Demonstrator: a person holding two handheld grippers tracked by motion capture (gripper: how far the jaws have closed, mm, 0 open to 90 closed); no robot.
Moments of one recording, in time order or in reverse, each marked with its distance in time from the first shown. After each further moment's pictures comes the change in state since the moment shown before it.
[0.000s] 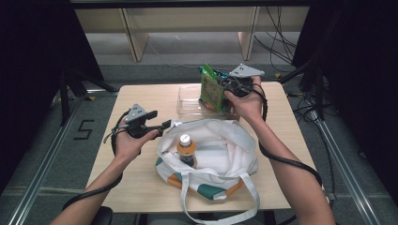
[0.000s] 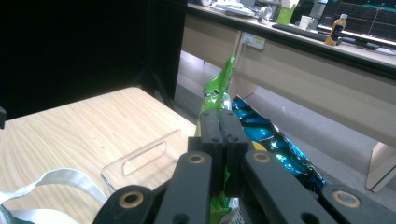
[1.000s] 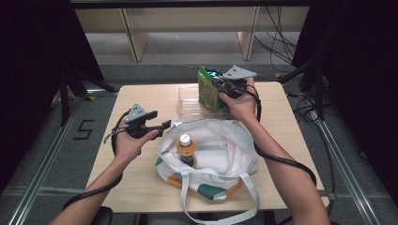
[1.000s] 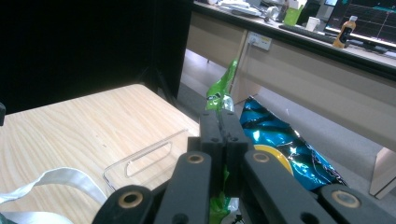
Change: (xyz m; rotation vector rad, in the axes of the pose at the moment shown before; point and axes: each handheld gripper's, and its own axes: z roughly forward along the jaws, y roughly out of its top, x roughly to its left) left arm 0.001 -0.001 0.001 0.005 0.000 0.000; right arm 0.008 -0.003 0.016 -0.004 0.018 -0.039
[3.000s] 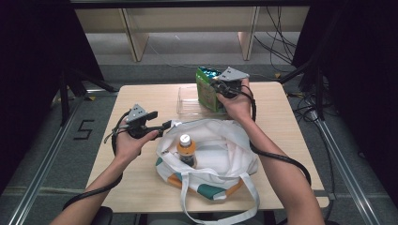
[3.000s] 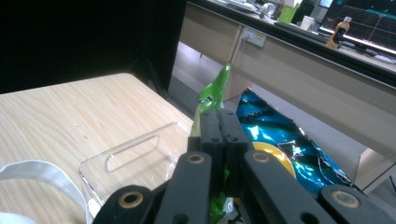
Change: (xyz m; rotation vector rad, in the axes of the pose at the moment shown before) left arm 0.000 -0.001 0.001 0.004 -0.004 -0.001; right arm -0.001 -0.010 0.021 0.024 -0.048 -0.047
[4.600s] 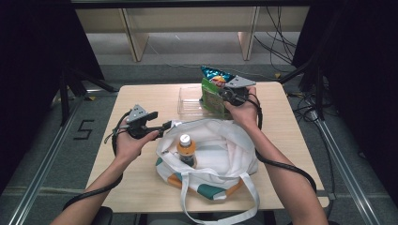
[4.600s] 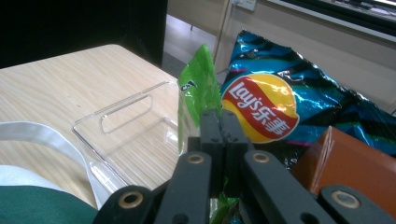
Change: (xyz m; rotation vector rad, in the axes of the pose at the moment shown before) left arm -0.001 0.000 0.001 0.001 -0.004 0.006; right arm -0.001 -0.030 -0.017 0.116 -0.038 0.112
